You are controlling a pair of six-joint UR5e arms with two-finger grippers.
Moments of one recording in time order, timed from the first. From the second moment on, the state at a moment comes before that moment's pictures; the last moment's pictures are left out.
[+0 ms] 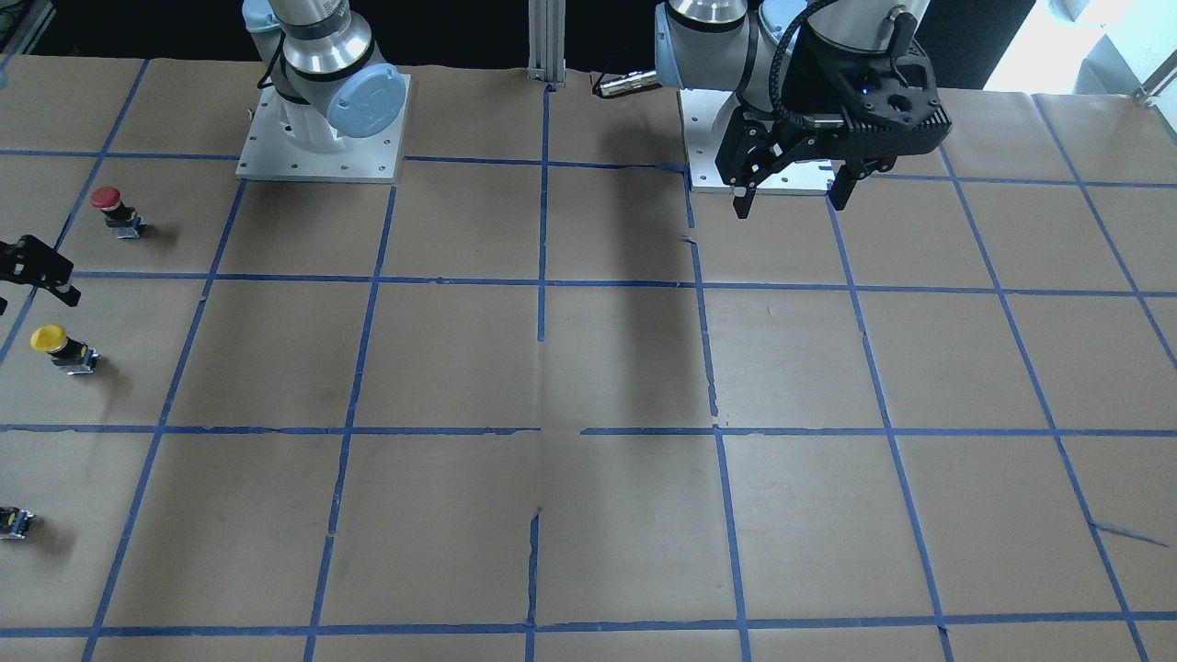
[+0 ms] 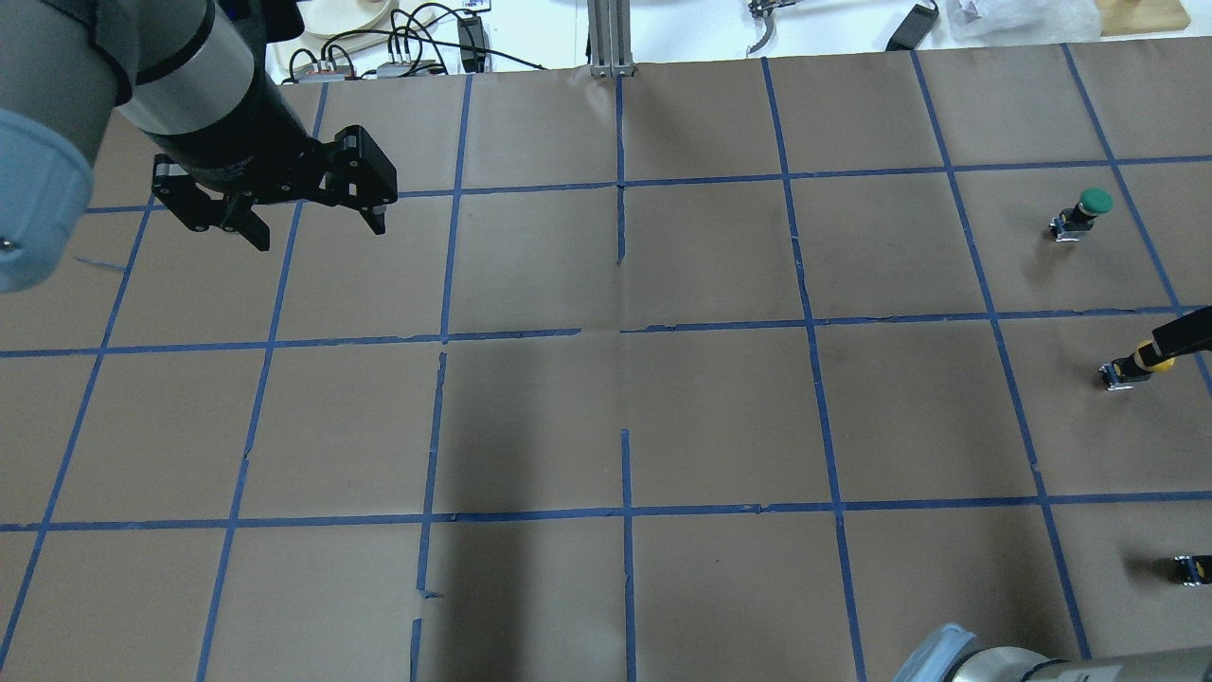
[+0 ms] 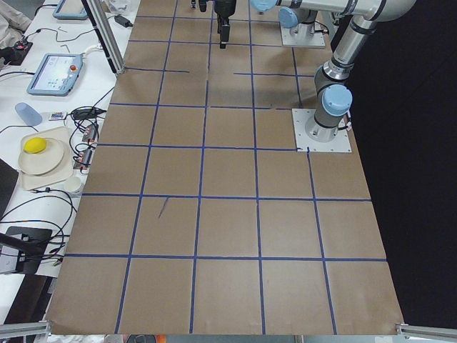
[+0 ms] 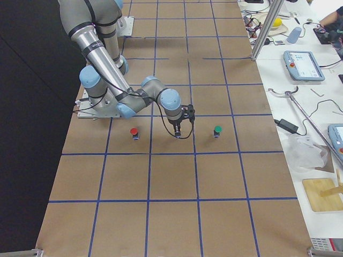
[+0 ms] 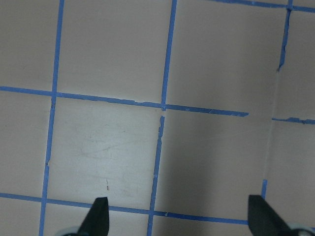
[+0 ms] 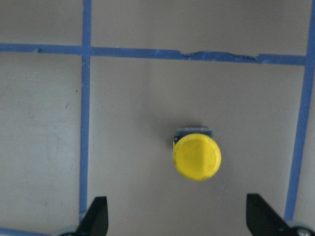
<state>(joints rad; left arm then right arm) -1.62 -1.49 -1.59 -1.53 1.61 -0.17 0.76 -1.47 1.95 -1.98 -1.46 -0.87</state>
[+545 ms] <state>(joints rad) -1.61 -1.49 -1.59 -1.54 1.63 -0.13 0.90 -1.52 1.80 -1.83 -1.58 -0.73</state>
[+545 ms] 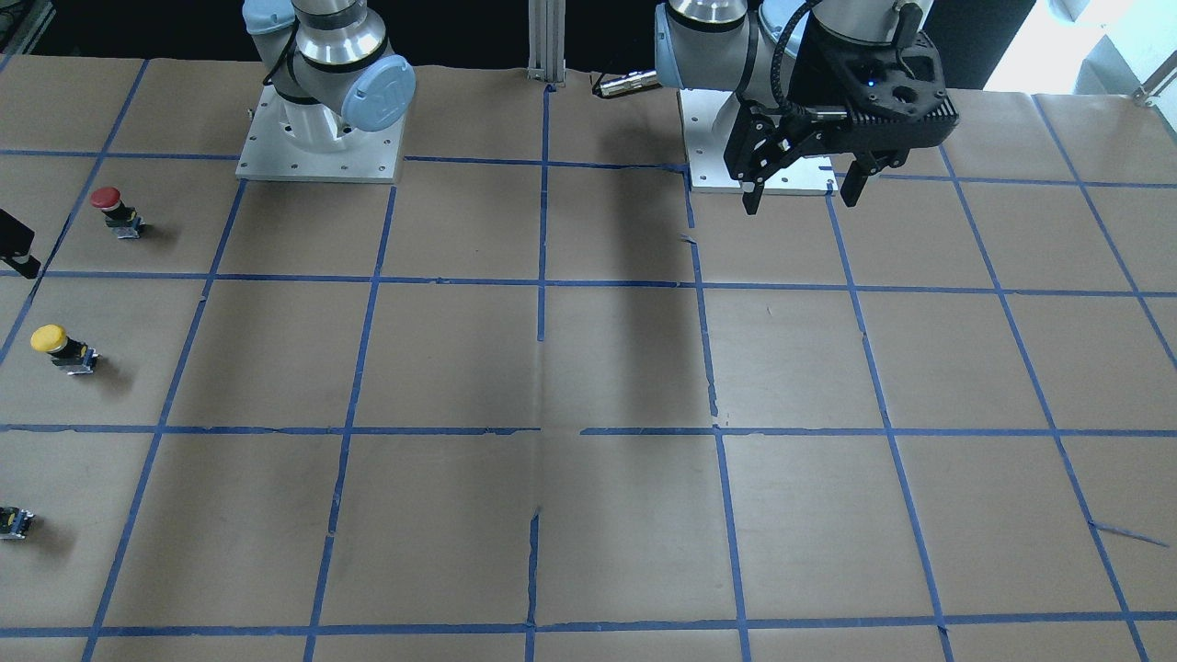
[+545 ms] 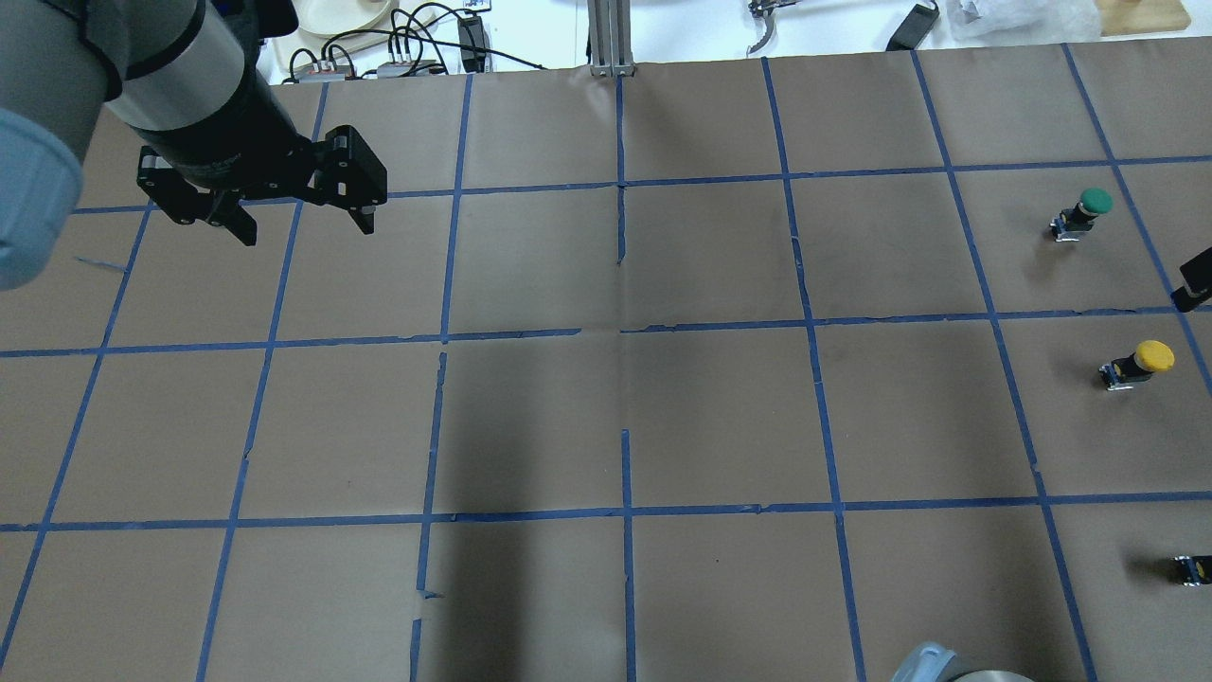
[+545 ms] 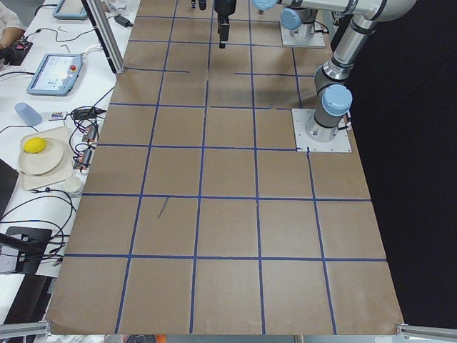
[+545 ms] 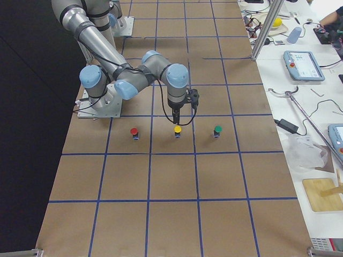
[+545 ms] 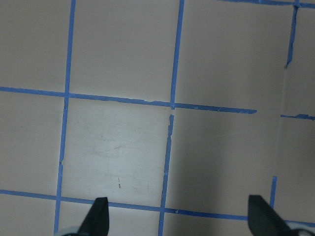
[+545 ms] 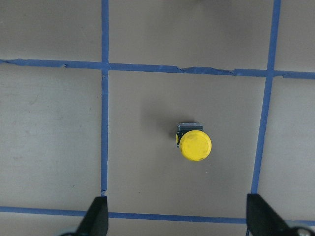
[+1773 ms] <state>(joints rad) -1.58 -1.50 -1.61 -1.54 1.57 -0.12 1.30 -1.62 1.64 -1.52 -1.51 -0.14</state>
